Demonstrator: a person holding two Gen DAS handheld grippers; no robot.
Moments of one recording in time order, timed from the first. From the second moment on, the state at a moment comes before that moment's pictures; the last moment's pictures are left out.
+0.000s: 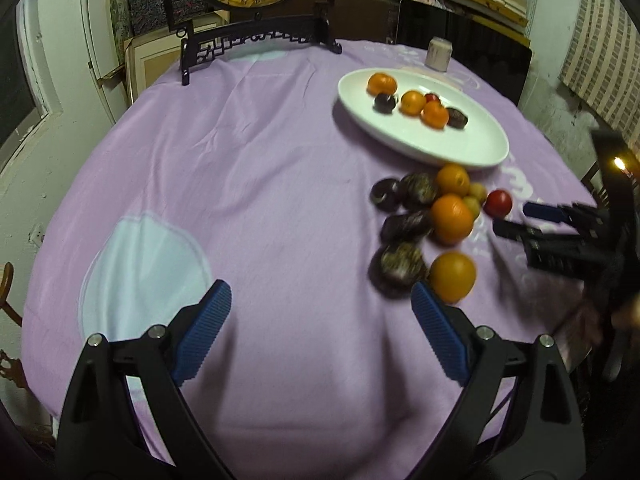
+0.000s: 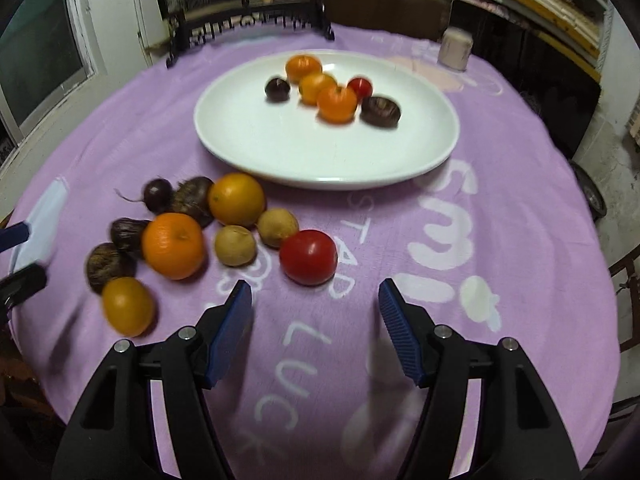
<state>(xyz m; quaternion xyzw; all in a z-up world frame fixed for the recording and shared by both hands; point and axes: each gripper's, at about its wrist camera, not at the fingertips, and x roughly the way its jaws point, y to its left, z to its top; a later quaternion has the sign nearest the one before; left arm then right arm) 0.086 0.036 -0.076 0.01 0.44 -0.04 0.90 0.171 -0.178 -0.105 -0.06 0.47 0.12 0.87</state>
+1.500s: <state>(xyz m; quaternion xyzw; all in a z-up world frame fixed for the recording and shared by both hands) 0.113 -0.004 -0.068 -0.02 0.45 -0.13 0.88 0.114 -0.204 -0.047 0.02 0.41 0.15 0.90</state>
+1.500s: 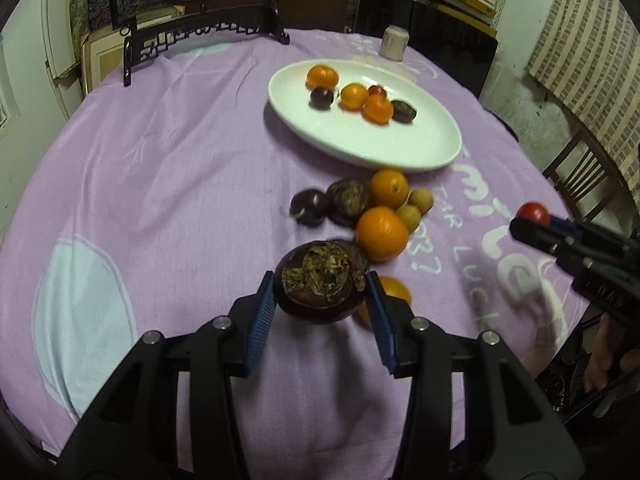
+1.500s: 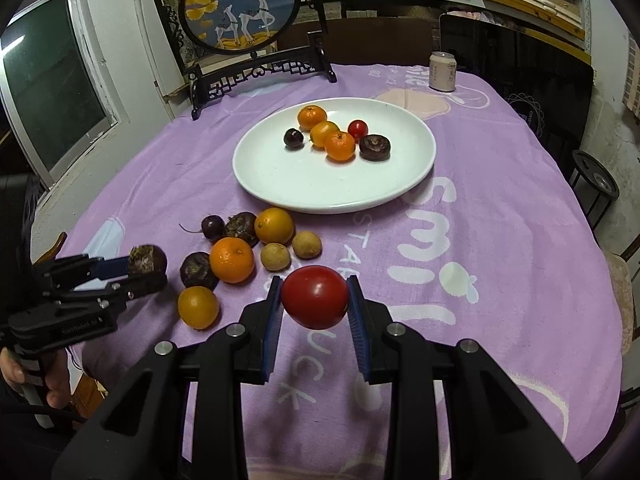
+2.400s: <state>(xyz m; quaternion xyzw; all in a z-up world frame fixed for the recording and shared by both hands) 0.376 -0.063 -0.063 -0.02 0.51 -0.11 0.85 0.322 -0.215 -0.071 -0.02 0.45 0.13 0.88</state>
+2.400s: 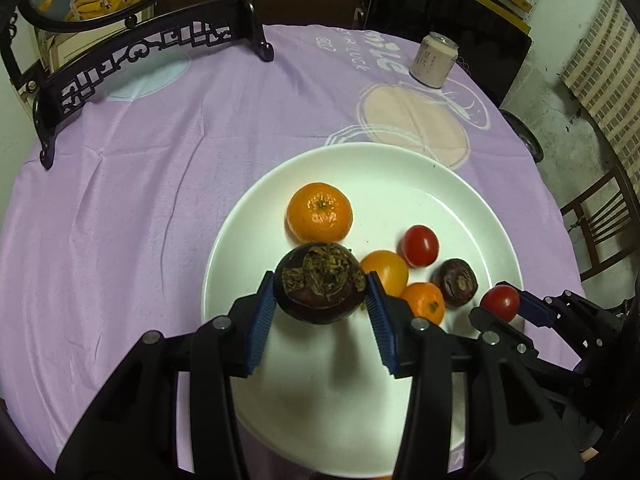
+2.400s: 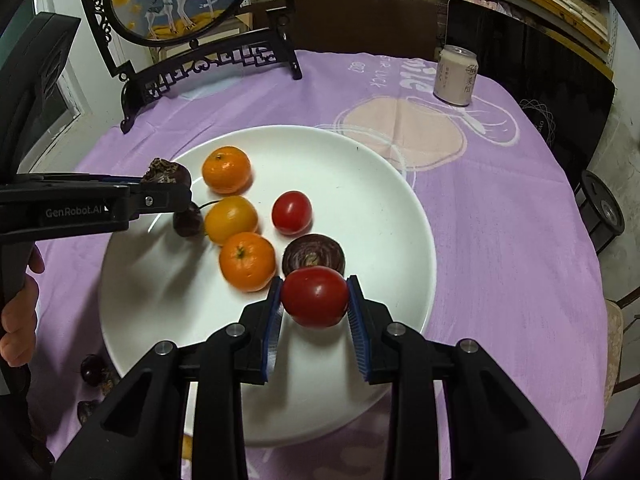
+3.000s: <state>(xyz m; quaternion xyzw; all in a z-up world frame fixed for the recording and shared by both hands) 0.268 -0.043 -0.008 -0.01 0.41 -0.10 0.91 0.211 -0.206 -0.028 -0.03 0.41 0.12 0.91</state>
